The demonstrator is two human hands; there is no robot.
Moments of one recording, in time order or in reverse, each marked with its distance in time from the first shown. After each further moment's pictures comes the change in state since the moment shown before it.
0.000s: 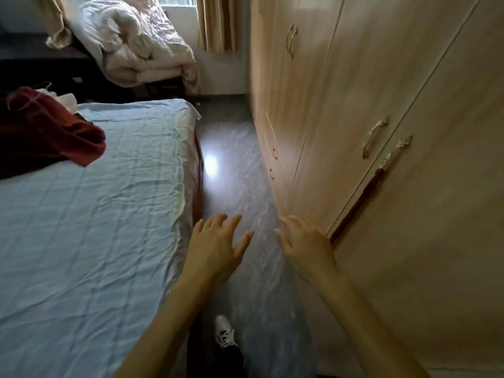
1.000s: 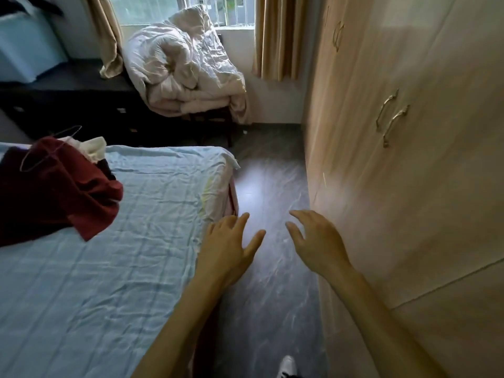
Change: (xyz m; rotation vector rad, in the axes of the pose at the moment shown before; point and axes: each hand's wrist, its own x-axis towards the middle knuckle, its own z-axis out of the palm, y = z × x) left_hand 0.569 -0.128 -0.009 -0.020 0.063 -0.221; right_hand 0.636 0.033 0.014 0.157 -0.060 -0.150
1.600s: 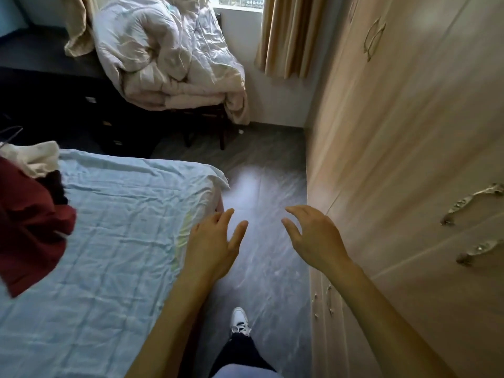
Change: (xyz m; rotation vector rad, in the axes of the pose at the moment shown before) left_hand 0.315 -0.064 0.045 -0.157 0.028 -0.151; right_hand 0.332 0.054 0.025 -0.124 -0.106 -0.050
